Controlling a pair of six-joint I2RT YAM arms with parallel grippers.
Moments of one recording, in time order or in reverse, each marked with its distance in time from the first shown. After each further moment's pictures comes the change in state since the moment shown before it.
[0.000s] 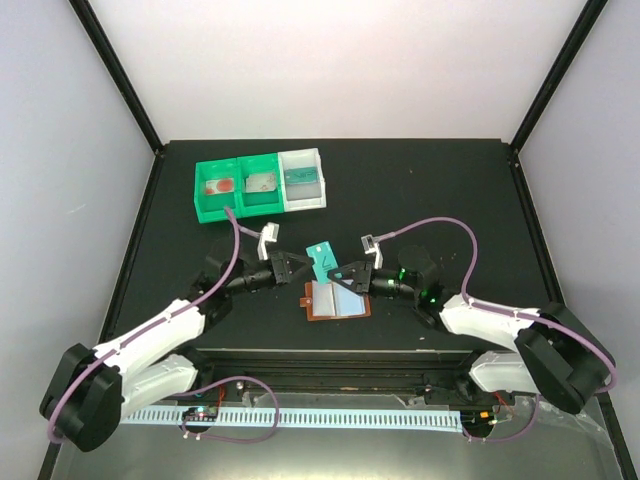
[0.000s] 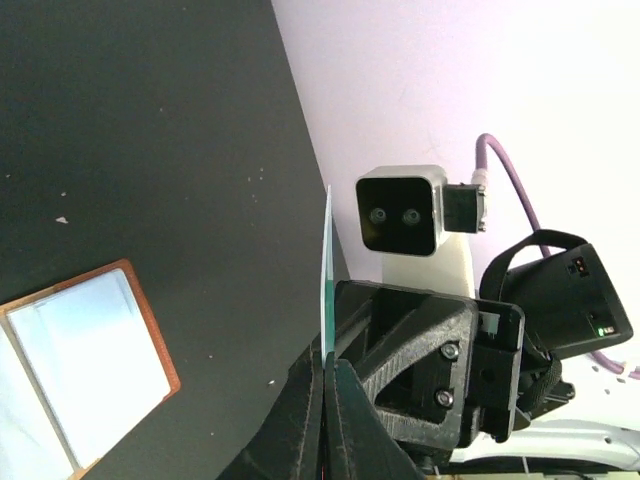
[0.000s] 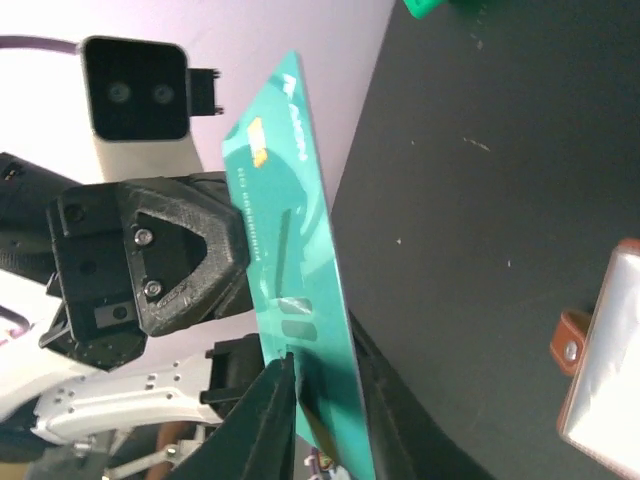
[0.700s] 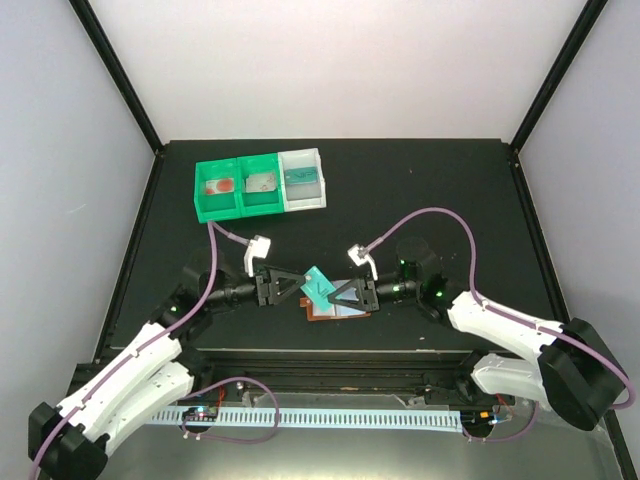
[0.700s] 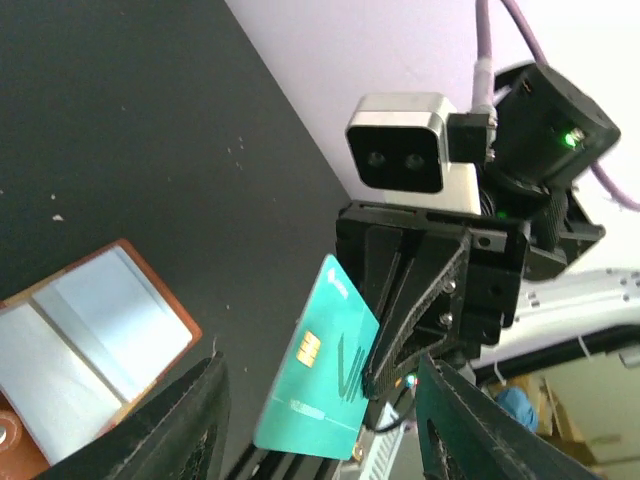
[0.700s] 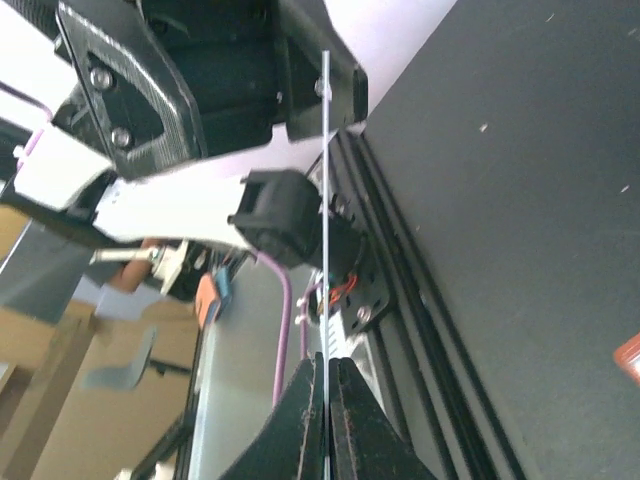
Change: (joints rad) left arm 0.001 -0.303 0.031 -0.340 0.056 0.280; right arm -0.004 -0.105 0.098 -0.306 -0.315 -0.386
